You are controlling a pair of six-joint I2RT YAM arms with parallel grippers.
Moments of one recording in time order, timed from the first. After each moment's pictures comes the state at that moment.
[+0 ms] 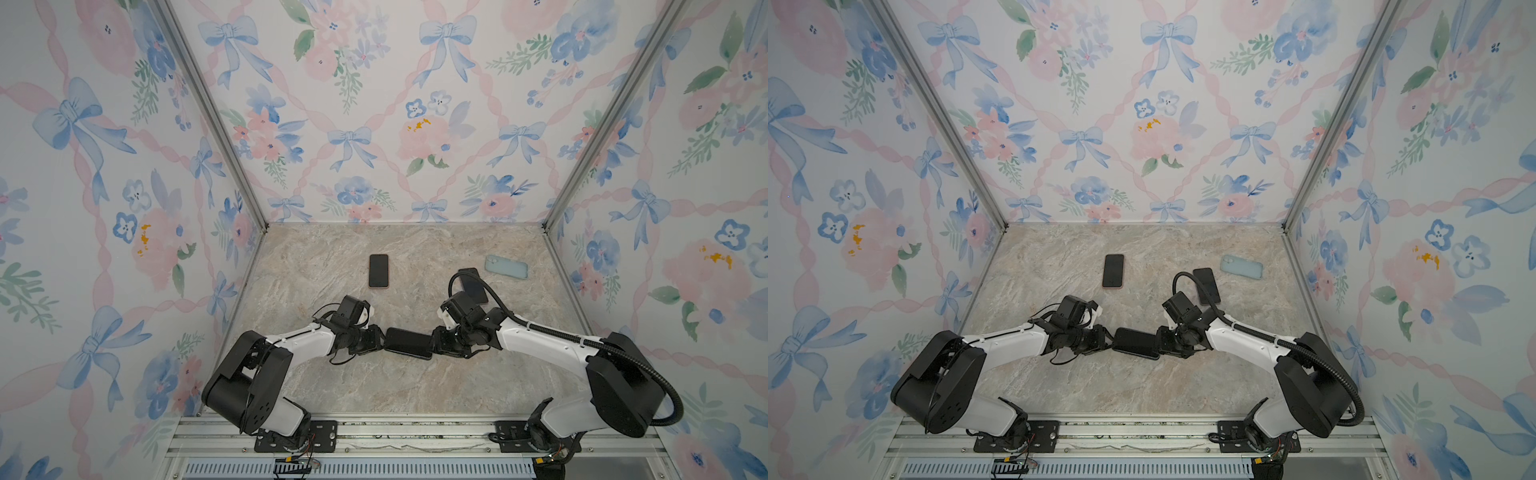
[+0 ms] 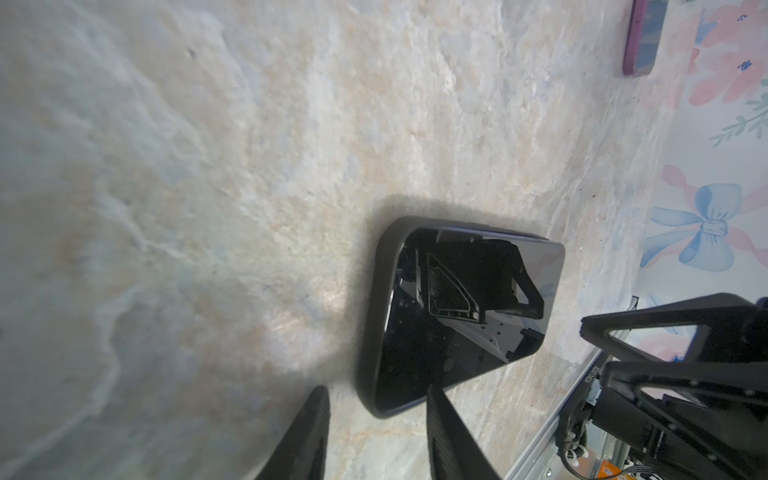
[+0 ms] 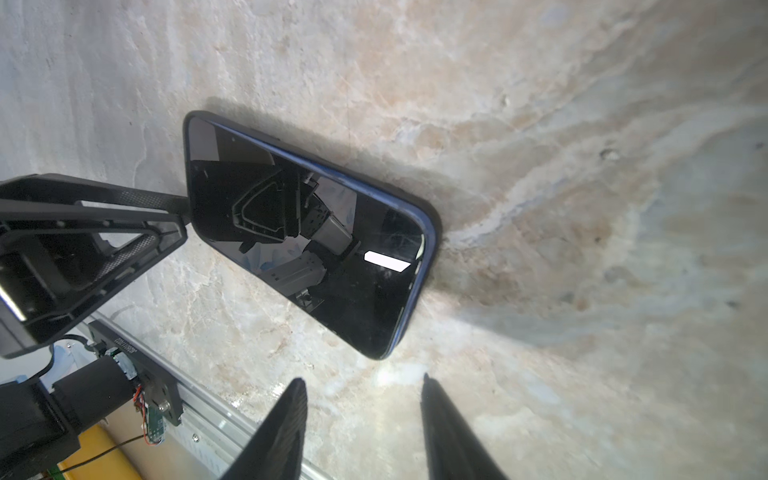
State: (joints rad) left arm -0.49 1.48 0.59 -0.15 0.46 -0.64; right arm 0.73 1.47 0.82 -0.51 -0.29 0.76
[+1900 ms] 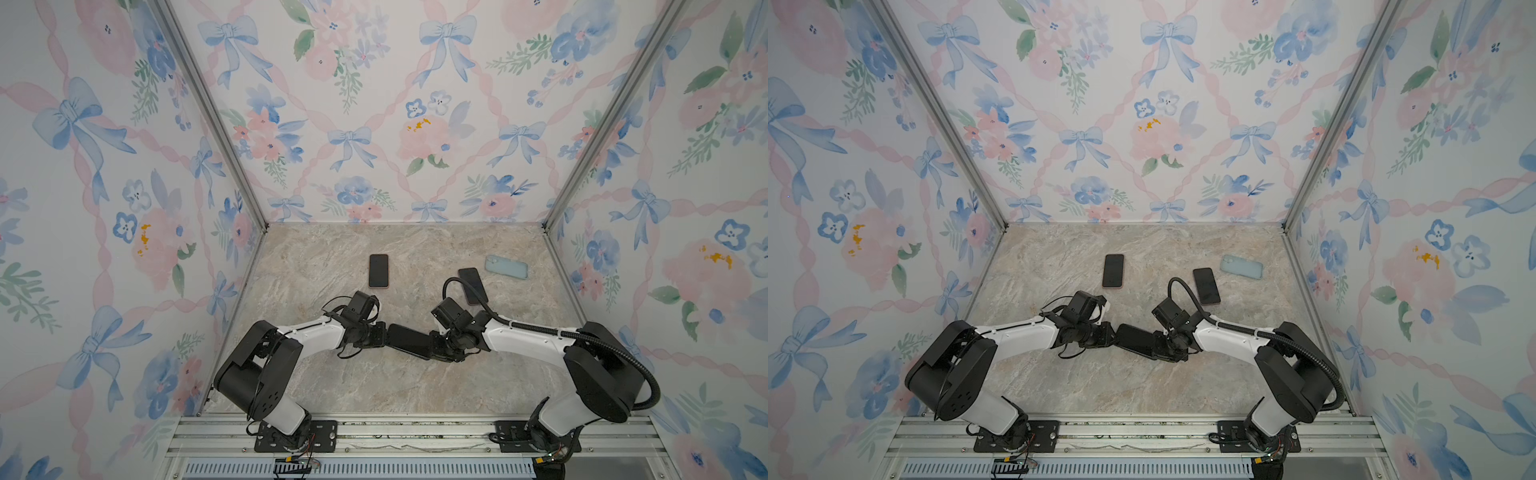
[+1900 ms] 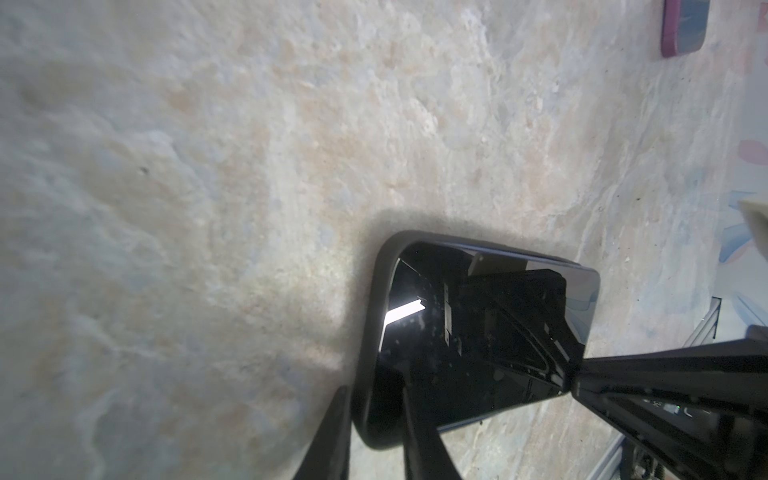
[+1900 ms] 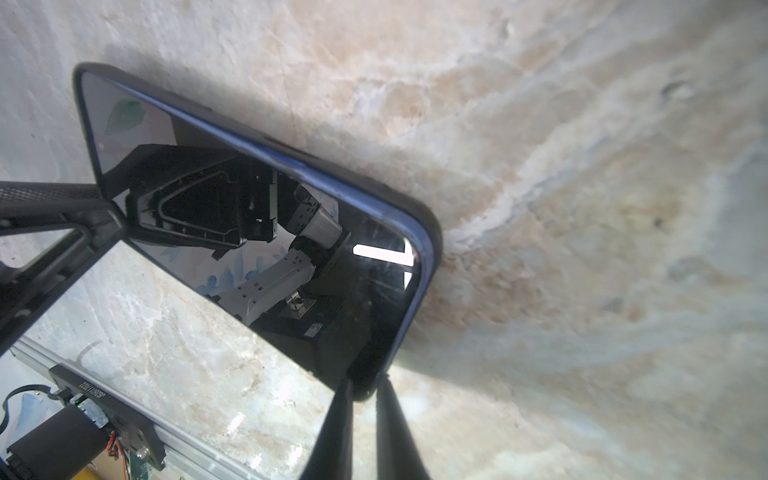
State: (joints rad) left arm -0.56 1.55 0.68 -0.18 0.33 -0.56; right arm 0.80 1.58 0.85 -0.48 -0.24 0.88
